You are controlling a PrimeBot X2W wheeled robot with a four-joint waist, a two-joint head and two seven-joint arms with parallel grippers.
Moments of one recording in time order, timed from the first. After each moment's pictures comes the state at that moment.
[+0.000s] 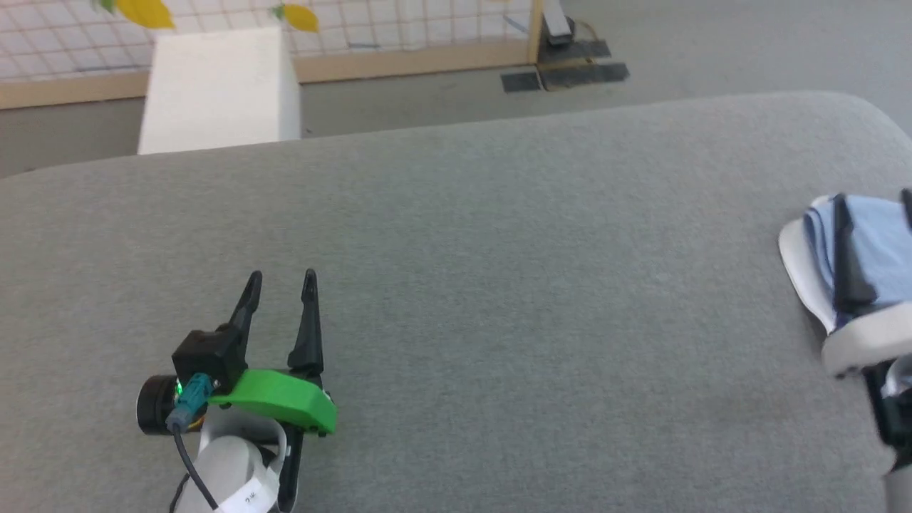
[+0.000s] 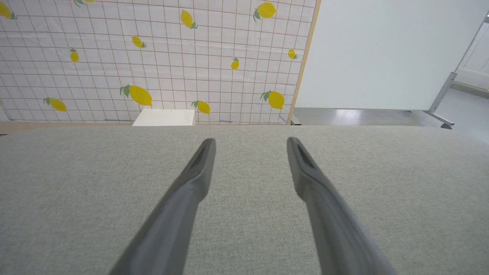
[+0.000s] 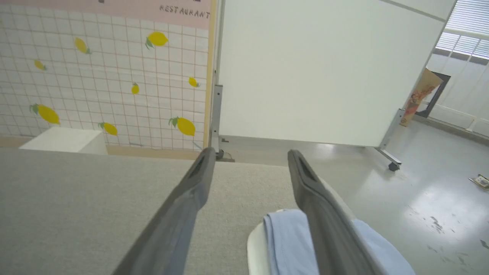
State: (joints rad) left arm -0.19 0.07 -0.05 0.24 -0.18 -0.07 -0.26; right arm -0.25 -0.24 -0.19 0.12 0.07 0.13 -0.07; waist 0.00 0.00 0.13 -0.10
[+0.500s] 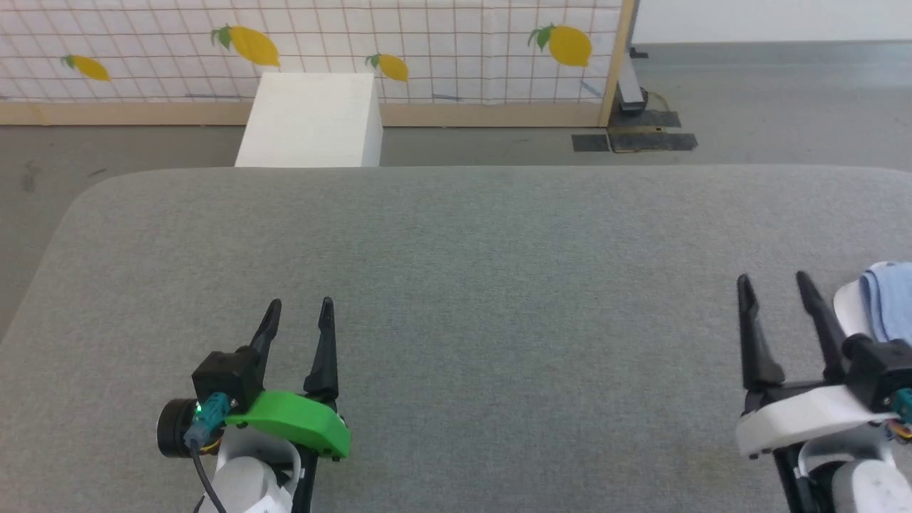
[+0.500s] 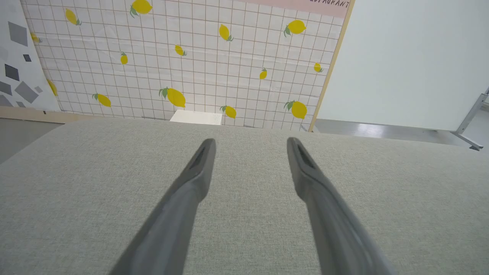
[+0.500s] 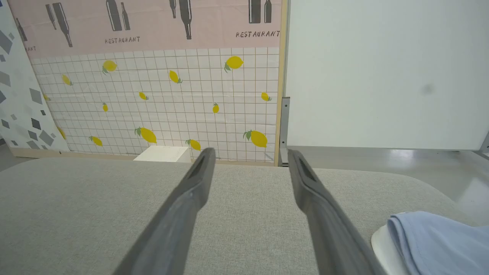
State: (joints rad) left arm -0.15 0.06 -0.08 0.28 -0.21 -0.07 -0.26; right arm -0.05 -0.08 -0.10 0.02 0.10 0.13 -0.13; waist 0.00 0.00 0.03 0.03
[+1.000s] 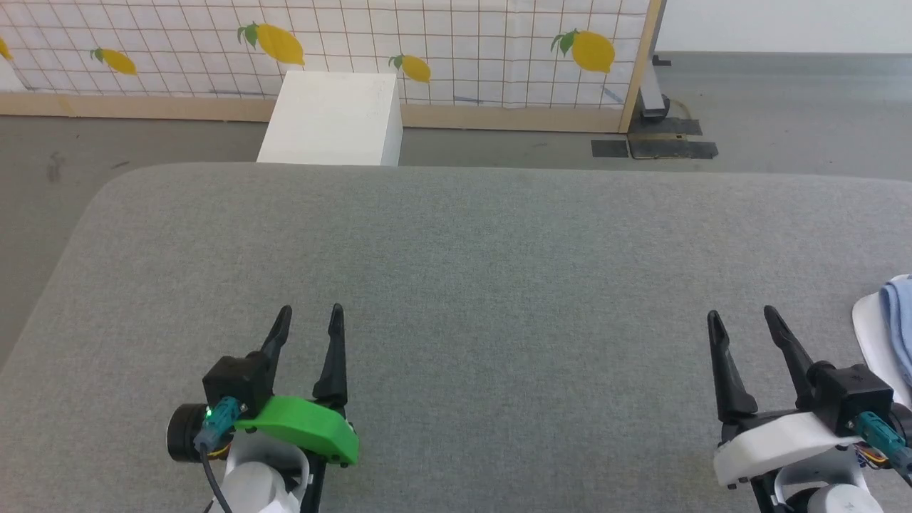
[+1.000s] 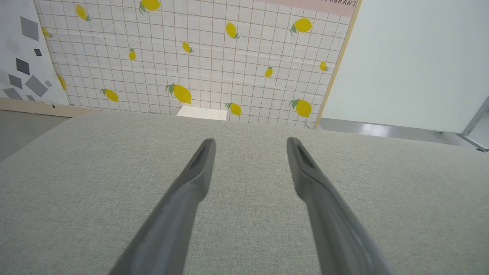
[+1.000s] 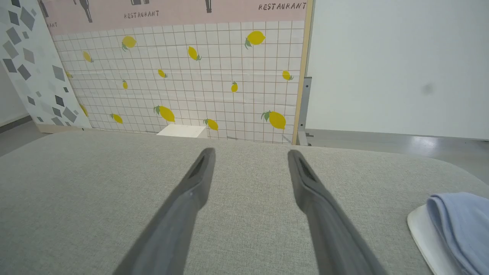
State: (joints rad) left arm -0.14 0.06 -0.11 0.28 -0.22 -0.06 -0.26; right arm 0.01 -0.05 -0.07 0.05 0.07 0.13 -0.14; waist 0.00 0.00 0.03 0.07
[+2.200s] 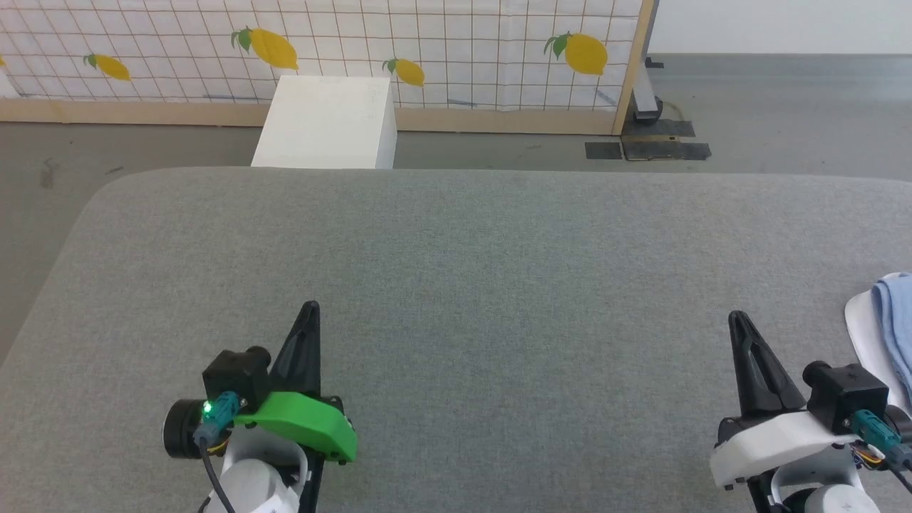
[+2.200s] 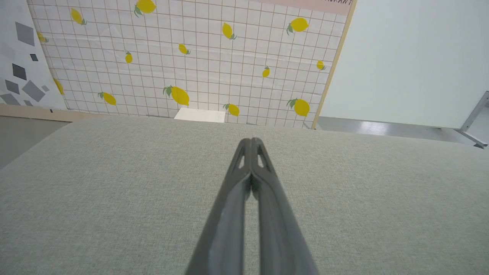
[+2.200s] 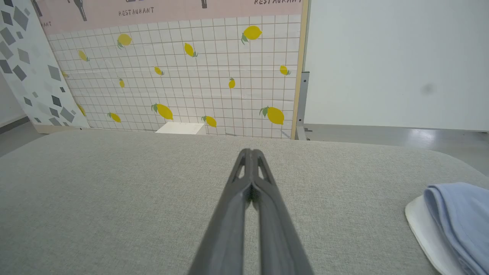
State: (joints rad) left arm -0.14 0.06 -0.10 0.25 -0.20 -0.06 -0.22; right arm 0.01 -0.05 -0.06 0.06 0.09 0.13 -0.12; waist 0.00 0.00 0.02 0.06
